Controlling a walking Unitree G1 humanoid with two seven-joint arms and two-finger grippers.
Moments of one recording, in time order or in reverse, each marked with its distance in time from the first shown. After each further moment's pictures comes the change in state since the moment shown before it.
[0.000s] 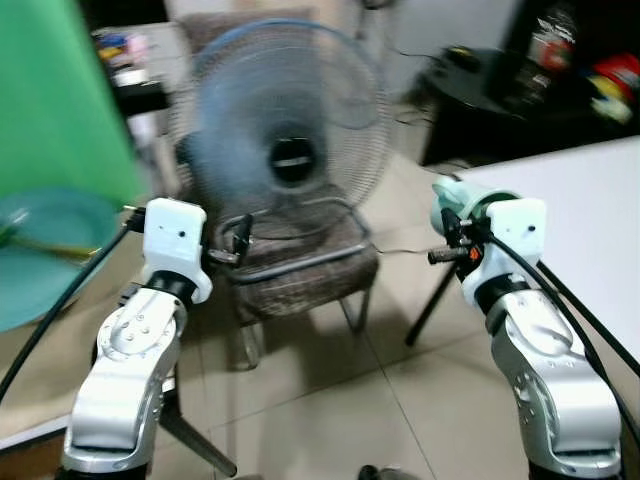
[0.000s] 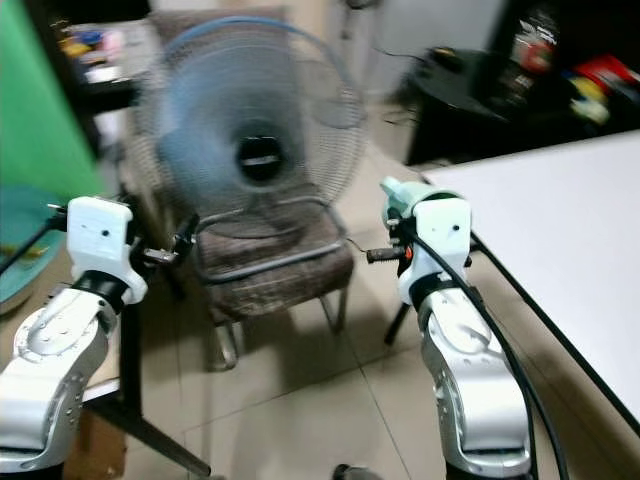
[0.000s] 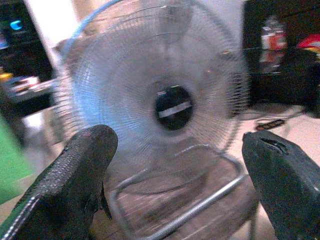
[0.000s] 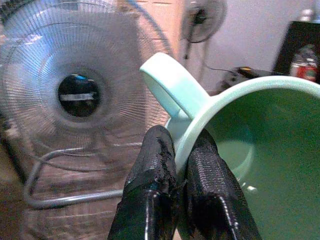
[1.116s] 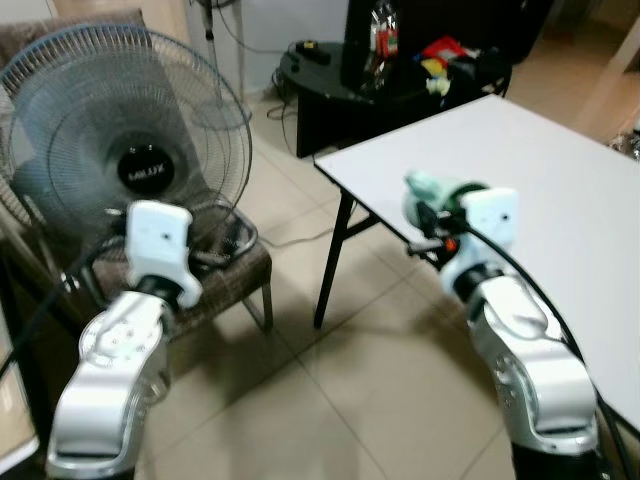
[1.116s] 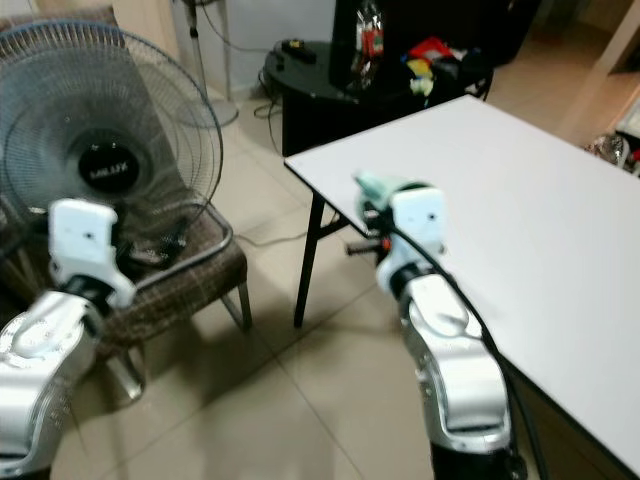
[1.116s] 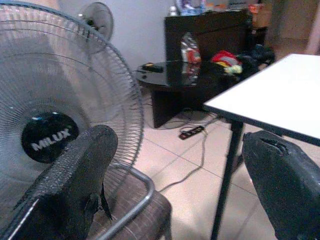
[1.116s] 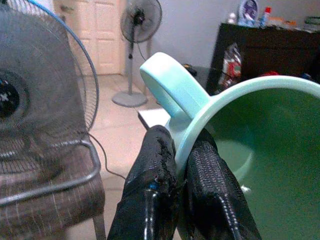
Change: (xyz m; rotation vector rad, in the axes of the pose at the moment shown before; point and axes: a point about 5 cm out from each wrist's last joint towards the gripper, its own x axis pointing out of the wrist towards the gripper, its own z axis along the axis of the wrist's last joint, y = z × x) left arm -0.007 0.014 0.000 -0.024 0.012 0.028; right arm 0.018 0.019 0.006 0.034 -0.041 0.114
